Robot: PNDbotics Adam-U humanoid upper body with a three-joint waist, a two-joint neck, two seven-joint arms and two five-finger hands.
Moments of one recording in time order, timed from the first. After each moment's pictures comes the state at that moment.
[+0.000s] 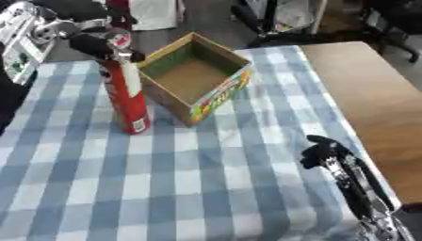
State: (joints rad) left arm -0.97 0.63 -0.30 -1.12 -0.84 -0.26 -0.59; right arm -0.02 -0.13 0.18 -1.69 0.18 -0.25 0.09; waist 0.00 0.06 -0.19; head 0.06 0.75
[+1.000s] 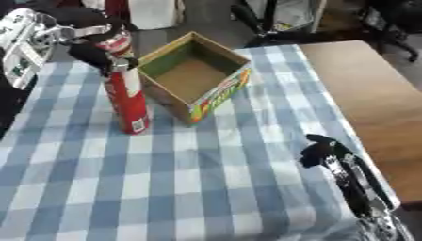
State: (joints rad) left arm -0.94 0.62 -0.31 -1.12 -0.80 -0.28 -0.60; right arm -0.03 -0.13 0.18 -1.69 0.18 -0.25 0.09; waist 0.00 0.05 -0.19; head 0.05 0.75
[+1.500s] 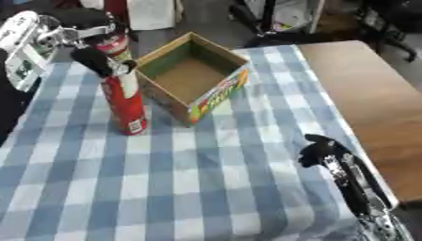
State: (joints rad) left arm -0.94 0.62 -0.31 -1.13 -0.77 -0.28 -0.56; right arm -0.03 -0.13 0.18 -1.68 0.18 -0.25 0.09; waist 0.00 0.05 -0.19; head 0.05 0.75
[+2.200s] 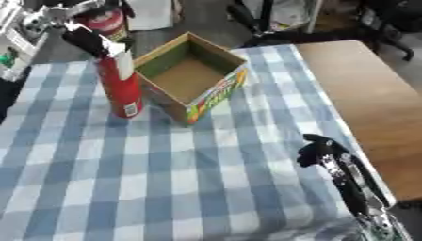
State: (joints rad) left arm -1.00 0.65 -0.27 -1.22 -0.67 -0.22 -0.43; right arm -0.03 -0.13 0.18 -1.68 0.18 -0.25 0.09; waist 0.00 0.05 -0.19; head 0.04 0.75
